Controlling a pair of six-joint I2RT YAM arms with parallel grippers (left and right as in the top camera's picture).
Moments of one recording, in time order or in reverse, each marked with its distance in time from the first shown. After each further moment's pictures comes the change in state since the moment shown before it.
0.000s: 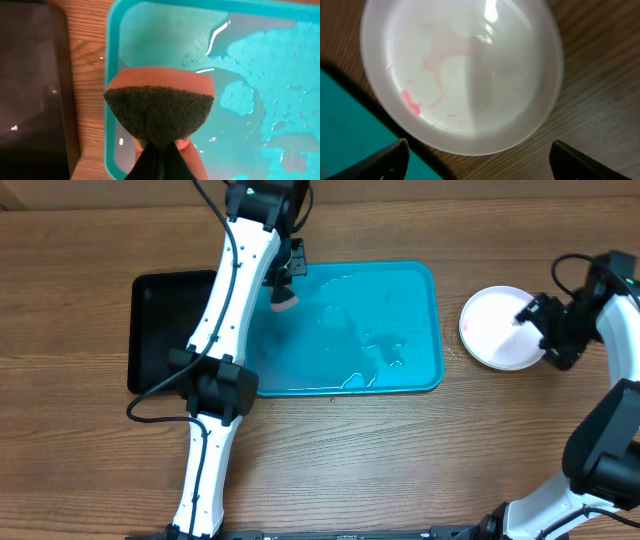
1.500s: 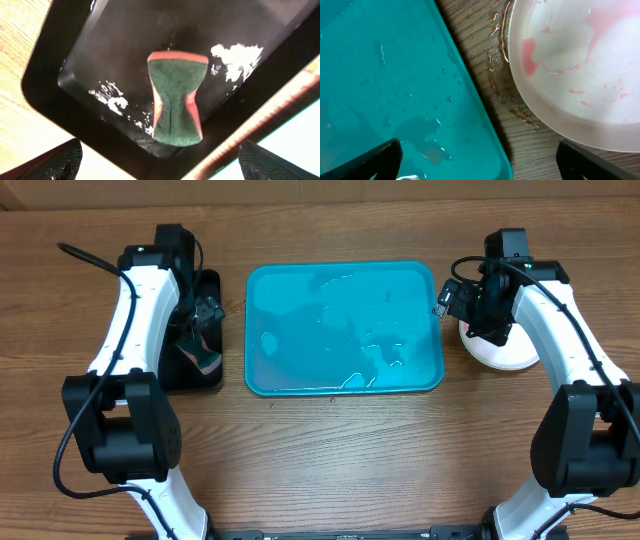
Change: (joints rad) left arm 0.324 -0.503 -1.087 0.462 -0.105 -0.227; right arm 0.350 0.000 0.006 0.072 0.065 -0.016
